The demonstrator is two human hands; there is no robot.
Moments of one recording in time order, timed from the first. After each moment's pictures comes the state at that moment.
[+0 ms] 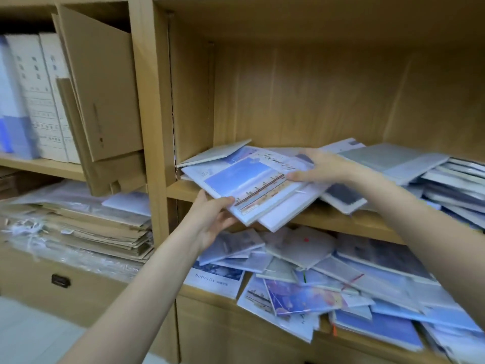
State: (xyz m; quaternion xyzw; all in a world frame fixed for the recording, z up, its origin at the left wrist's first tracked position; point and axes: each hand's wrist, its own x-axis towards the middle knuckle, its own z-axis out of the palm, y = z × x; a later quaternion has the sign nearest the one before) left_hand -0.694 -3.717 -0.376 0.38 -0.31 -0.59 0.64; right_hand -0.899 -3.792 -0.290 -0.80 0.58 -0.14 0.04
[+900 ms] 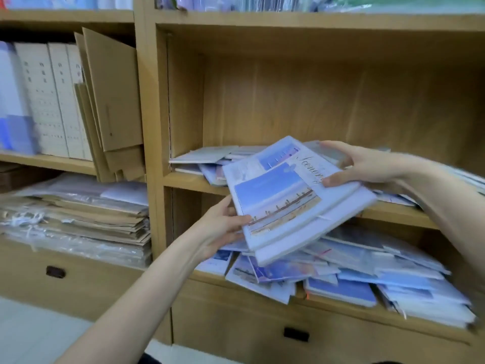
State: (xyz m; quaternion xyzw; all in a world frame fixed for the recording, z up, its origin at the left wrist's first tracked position) left_hand -0.723 -3.639 -0.396 0.38 -0.52 -0.58 0.50; right_hand -0.974 -3.651 -0.270 -0.76 0.56 -0.23 0.25
